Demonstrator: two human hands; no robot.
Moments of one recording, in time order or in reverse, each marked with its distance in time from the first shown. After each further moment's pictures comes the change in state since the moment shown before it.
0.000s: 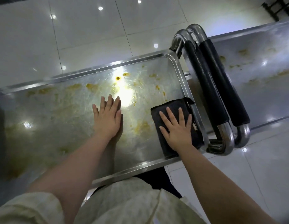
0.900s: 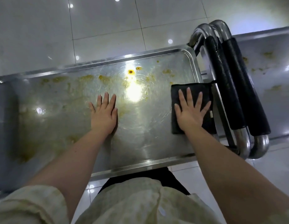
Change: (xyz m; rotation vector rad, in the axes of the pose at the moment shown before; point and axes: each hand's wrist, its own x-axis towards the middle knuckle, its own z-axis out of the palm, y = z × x) left_hand -0.006 -0.042 -0.002 0.041 -0.041 -0.145; right_hand 0.068 -0.003 -0.028 0.035 -0.008 0.231
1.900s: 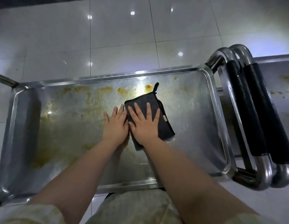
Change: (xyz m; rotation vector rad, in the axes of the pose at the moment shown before) left_hand 0.007 -0.015 -0.013 -0.046 -0.052 0.032; right_hand -0.030 -0.192 0.010 -0.027 -0.080 -0.549
